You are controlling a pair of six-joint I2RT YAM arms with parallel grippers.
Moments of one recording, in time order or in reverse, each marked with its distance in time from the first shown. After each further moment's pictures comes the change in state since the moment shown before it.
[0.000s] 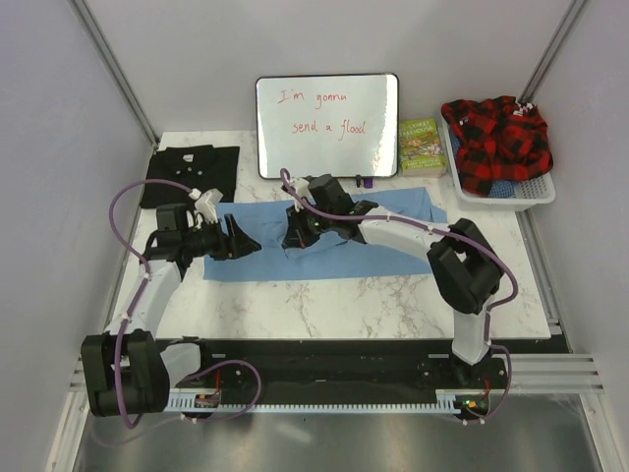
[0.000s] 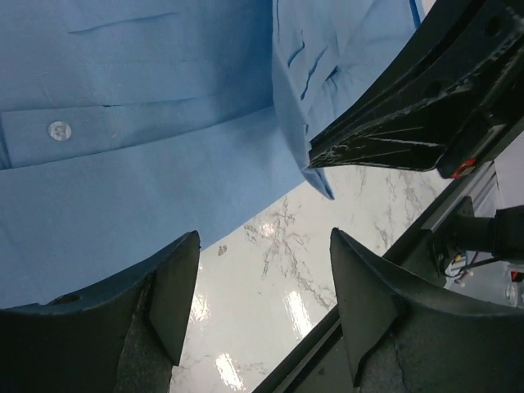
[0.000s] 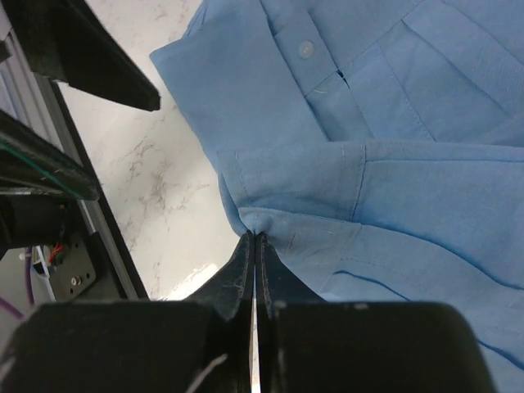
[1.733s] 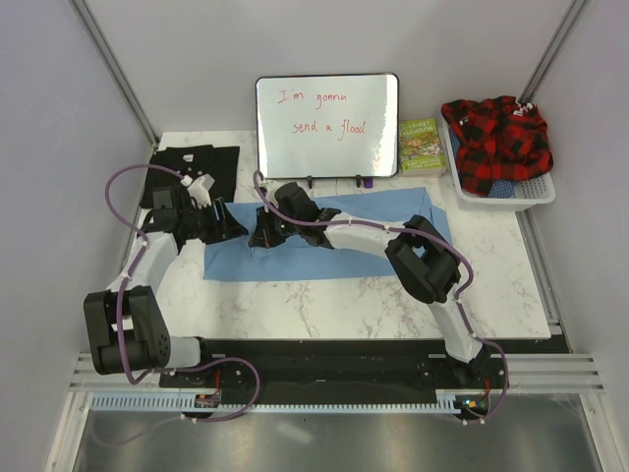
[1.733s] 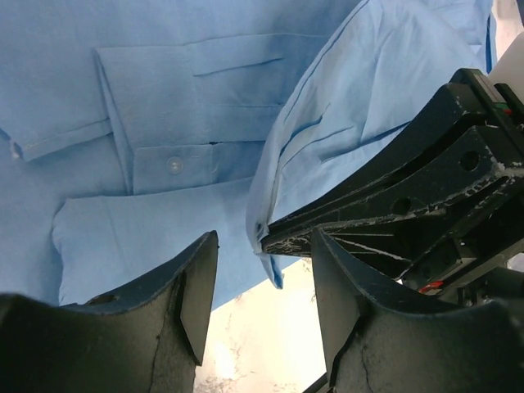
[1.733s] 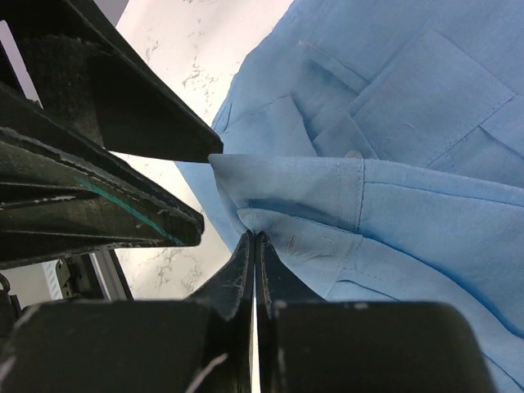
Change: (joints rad) left arm 0.058 0.224 0.170 -0.032 -0.137 0.019; right arm 0.120 0.285 0.229 0.198 0.125 0.243
